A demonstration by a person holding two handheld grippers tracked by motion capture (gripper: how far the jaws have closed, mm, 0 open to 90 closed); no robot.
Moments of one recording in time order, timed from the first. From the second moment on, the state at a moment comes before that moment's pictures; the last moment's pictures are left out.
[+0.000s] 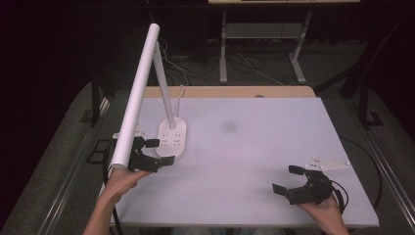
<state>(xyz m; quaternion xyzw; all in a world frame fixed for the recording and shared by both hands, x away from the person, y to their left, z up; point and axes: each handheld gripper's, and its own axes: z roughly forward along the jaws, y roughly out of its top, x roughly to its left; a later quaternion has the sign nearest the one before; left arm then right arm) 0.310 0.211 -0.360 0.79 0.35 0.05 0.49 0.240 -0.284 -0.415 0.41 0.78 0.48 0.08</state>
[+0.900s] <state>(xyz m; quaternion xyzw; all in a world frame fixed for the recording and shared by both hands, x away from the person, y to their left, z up) 0.348 0.221 -0.344 0.81 0.37 0.06 0.45 0.240 -0.285 -0.416 0.40 0.78 0.48 0.07</state>
